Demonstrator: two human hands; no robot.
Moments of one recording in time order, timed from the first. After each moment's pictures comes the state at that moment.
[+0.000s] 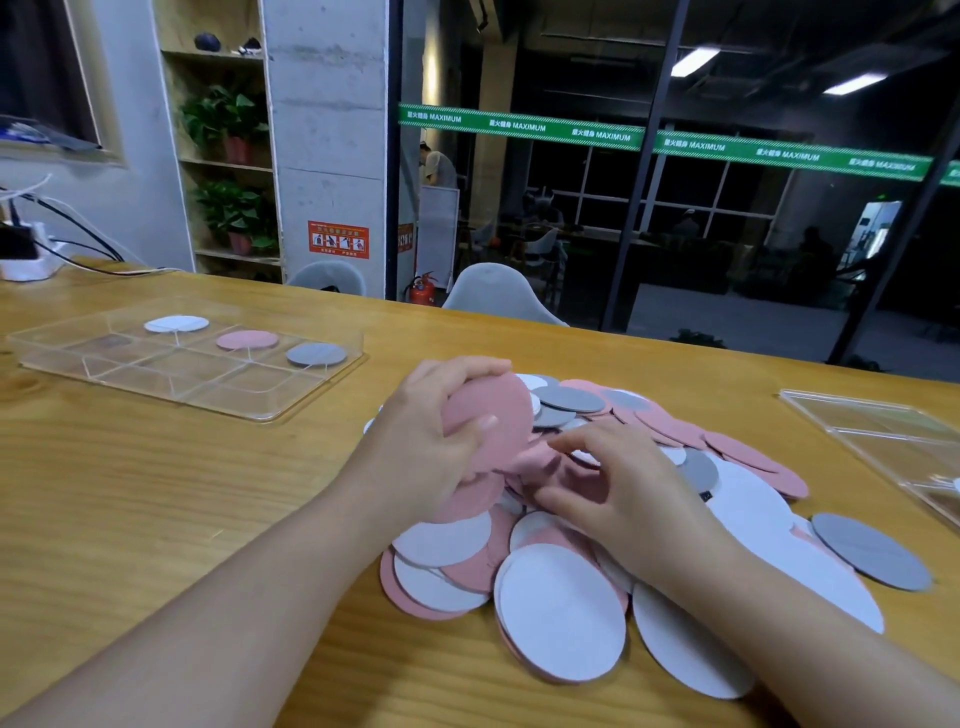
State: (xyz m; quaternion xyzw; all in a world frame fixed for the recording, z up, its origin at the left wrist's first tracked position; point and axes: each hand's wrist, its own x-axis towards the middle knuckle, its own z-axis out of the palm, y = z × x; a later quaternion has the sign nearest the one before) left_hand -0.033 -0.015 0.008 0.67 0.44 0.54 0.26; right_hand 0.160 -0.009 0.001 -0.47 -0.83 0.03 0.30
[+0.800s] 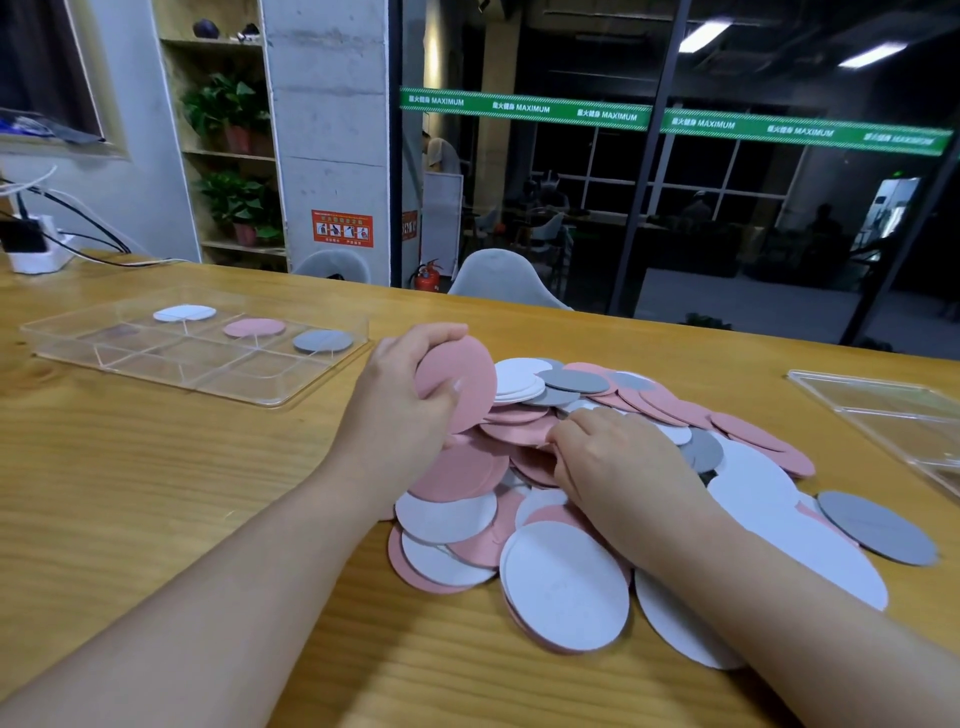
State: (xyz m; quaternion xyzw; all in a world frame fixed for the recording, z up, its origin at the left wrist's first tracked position) left_hand -0.040 -0.011 0.012 0.59 0.49 0.59 0.25; right_hand 0.146 -0.002 -0.002 -0.43 -0.85 -0.25 0.16
